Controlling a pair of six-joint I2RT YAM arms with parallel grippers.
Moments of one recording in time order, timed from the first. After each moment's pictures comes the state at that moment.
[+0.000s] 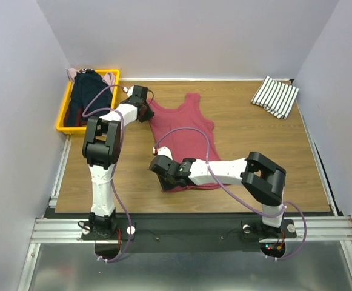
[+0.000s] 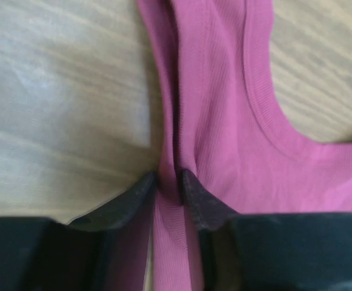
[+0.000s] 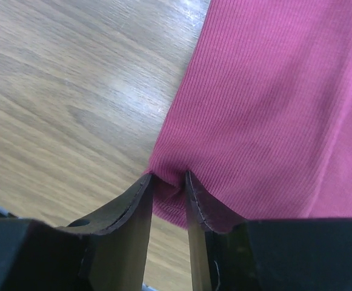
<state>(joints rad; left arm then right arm) -0.25 2.14 1.55 -0.27 -0.12 -0.70 1.17 1.90 1.27 -0.40 0.26 0.66</state>
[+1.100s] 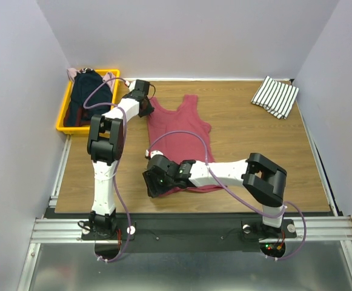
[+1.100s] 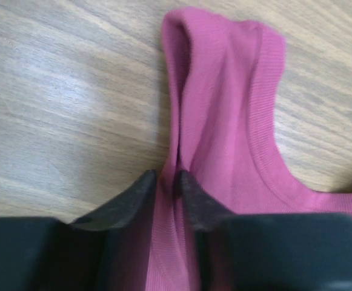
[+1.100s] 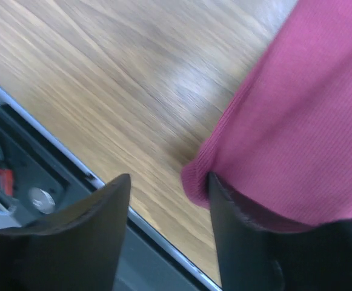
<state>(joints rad) -0.25 2.25 1.75 -0.37 -0.18 -0.63 1.19 1.89 1.26 -0.28 -0.02 0.67</state>
